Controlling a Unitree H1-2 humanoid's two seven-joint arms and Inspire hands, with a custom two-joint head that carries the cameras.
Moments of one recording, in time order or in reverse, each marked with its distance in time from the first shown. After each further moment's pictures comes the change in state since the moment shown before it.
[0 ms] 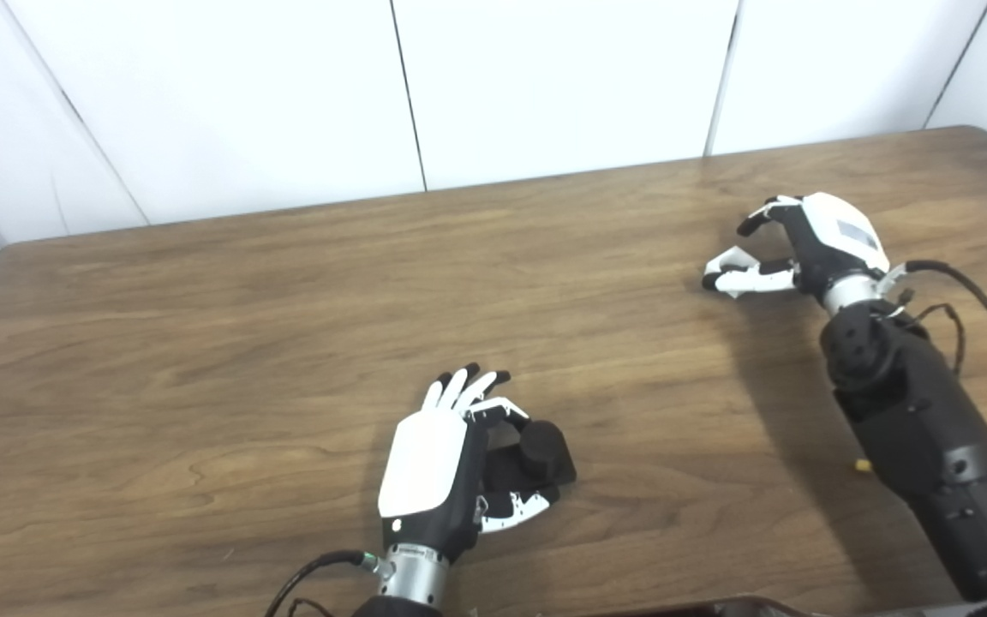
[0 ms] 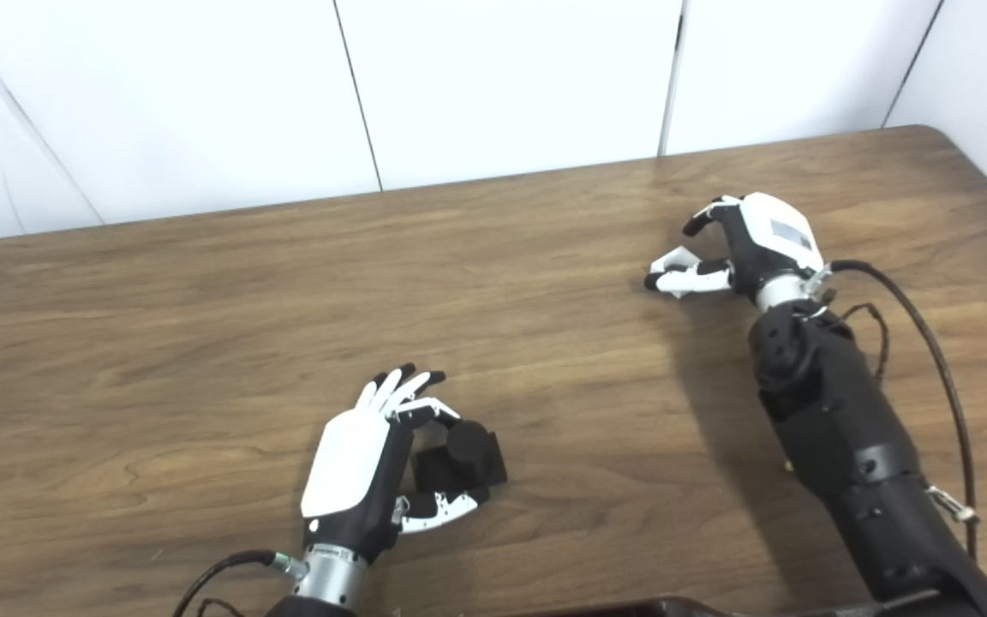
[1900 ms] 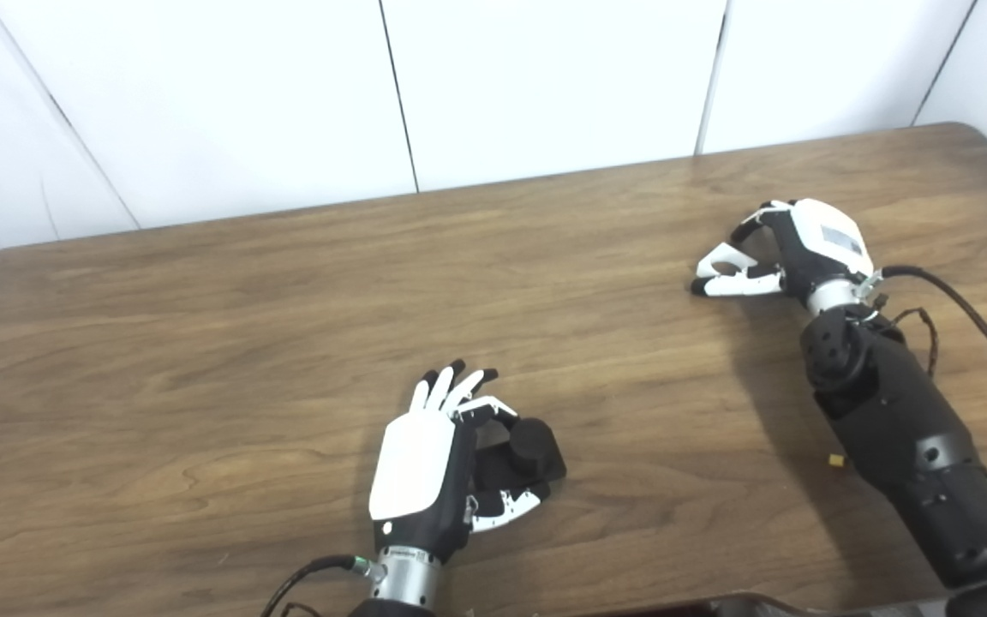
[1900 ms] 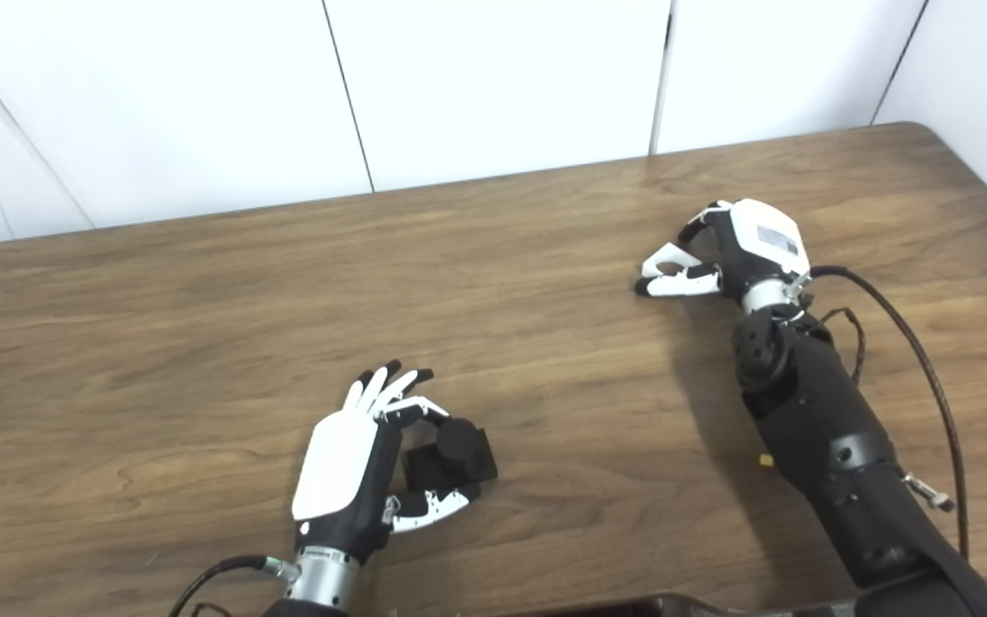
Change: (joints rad) left arm 0.001 0.000 0.011 0.019 -0.017 -0.034 0.035; right arm -0.015 0.001 0.014 0.101 0.040 -0.055 -0.087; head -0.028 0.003
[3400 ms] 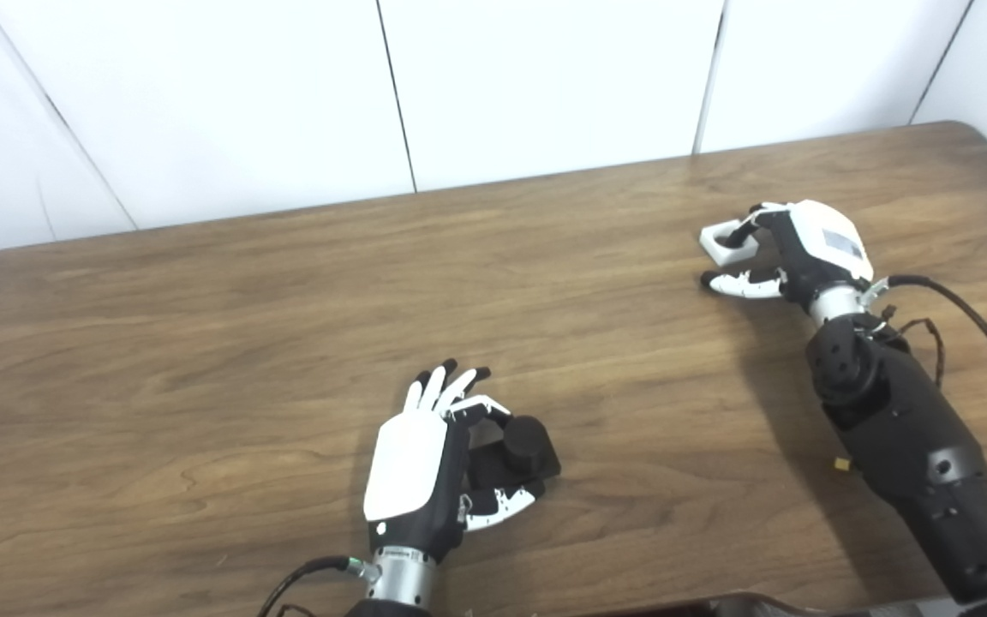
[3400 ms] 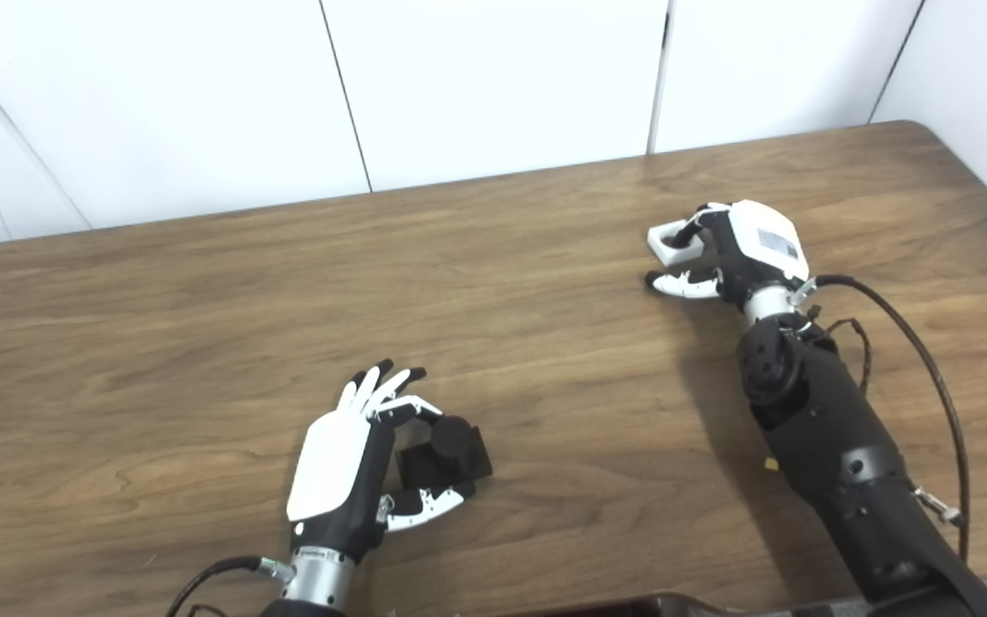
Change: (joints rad) left arm 0.000 0.000 0.009 0.008 -0.023 -0.004 0.017; right arm 0.032 -0.007 -0.011 -0.026 0.024 -0.055 -0.028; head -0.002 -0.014
